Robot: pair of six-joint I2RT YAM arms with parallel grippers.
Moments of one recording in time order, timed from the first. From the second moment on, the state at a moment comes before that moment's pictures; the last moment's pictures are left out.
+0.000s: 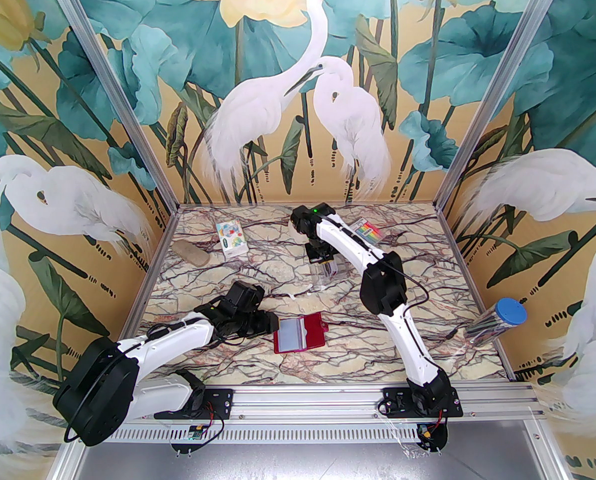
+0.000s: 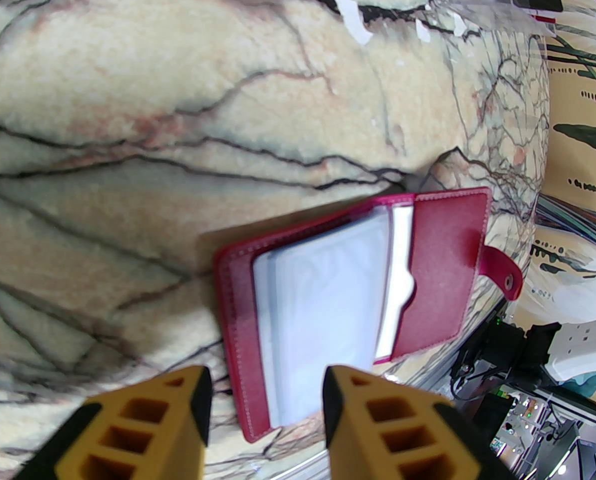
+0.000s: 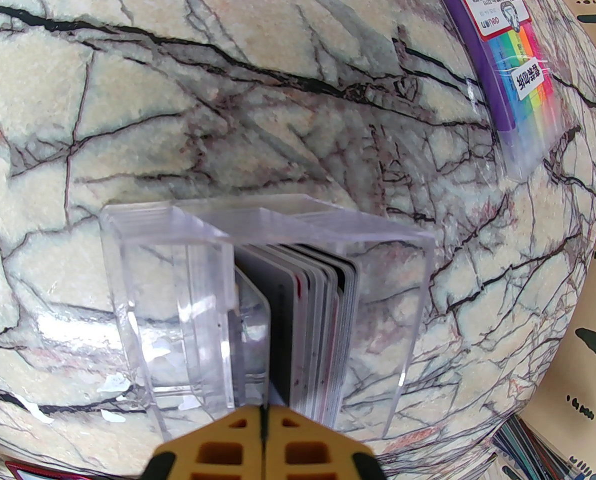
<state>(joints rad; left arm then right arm) -0.57 1.25 0.52 -0.32 0.37 -0.75 0.62 2.43 2.37 -1.50 0.26 0.43</state>
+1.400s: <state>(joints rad) -0.57 0.65 0.67 -0.19 0.69 -0.70 0.63 1.05 1.05 -0.34 -0.57 0.56</state>
